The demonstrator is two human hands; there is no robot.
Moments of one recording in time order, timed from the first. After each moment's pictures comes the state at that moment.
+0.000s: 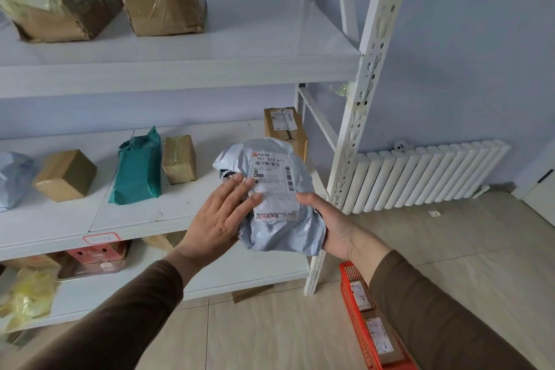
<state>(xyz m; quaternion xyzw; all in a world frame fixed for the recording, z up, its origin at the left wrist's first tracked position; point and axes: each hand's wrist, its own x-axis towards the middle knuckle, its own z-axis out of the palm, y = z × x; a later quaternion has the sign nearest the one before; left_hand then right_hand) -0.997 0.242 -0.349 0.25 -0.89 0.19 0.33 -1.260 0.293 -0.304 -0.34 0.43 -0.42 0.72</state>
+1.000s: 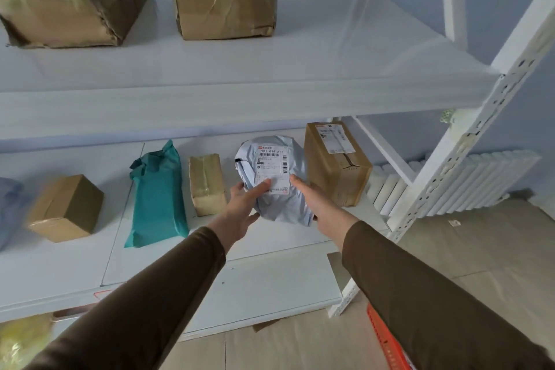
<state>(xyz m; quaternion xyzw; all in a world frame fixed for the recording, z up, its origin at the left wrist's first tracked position) -0.954 0.041 -0.363 0.49 -0.33 -0.70 0.40 -1.123 0.078 -0.321 -0.34 0.67 -0.40 0.53</state>
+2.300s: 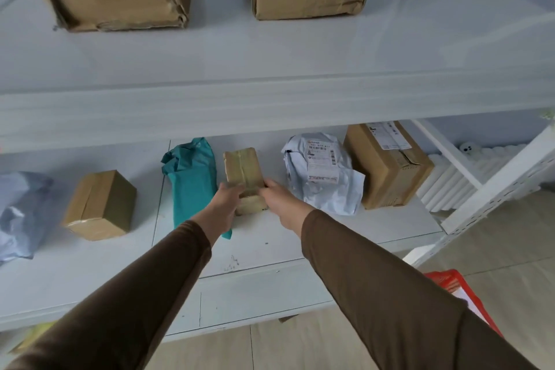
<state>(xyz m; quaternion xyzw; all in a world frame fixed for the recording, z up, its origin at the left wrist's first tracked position) -0.837 -0.028 -0.383 0.64 -0.35 -0.59 0.36 -0.963 -0.019 -0.382 -0.43 0.64 -0.31 0.55</state>
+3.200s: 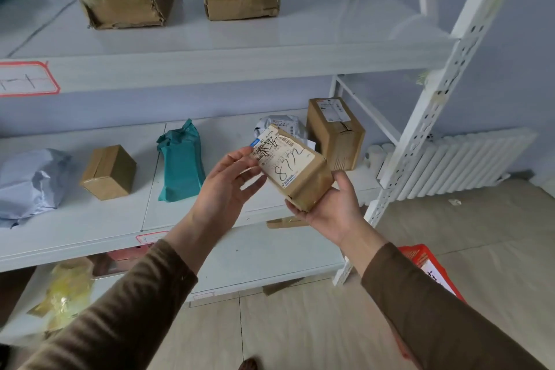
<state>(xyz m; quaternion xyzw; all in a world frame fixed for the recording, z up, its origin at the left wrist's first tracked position) -0.890 0.200 -0.271 0.34 -0.36 -0.71 0.51 -1.095 0.234 -0.304 -0.12 0.34 -0.58 0.73</state>
